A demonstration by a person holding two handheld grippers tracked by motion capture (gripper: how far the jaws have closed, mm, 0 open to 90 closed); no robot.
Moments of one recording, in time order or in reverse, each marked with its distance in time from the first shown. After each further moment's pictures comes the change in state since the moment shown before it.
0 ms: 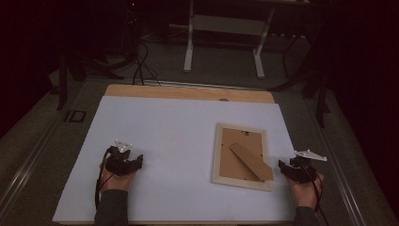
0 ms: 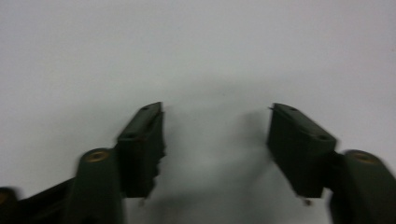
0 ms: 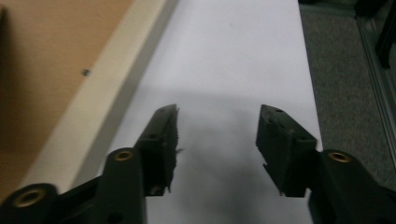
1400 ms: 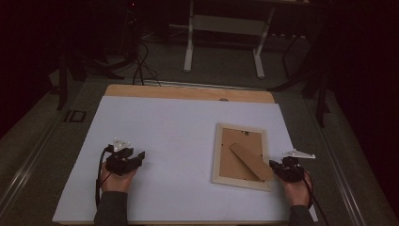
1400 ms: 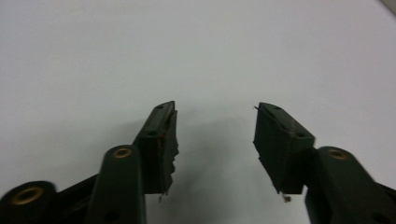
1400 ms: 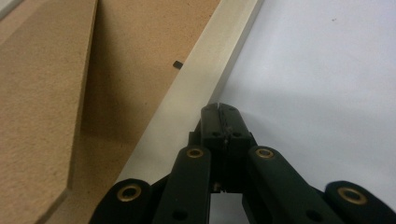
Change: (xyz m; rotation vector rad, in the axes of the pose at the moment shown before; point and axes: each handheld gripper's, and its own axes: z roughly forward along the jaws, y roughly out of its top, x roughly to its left) left arm -0.001 0.007 -0.014 -0.074 -0.131 -0.068; right arm 0.023 0.000 0.013 0.034 0.195 -0.045
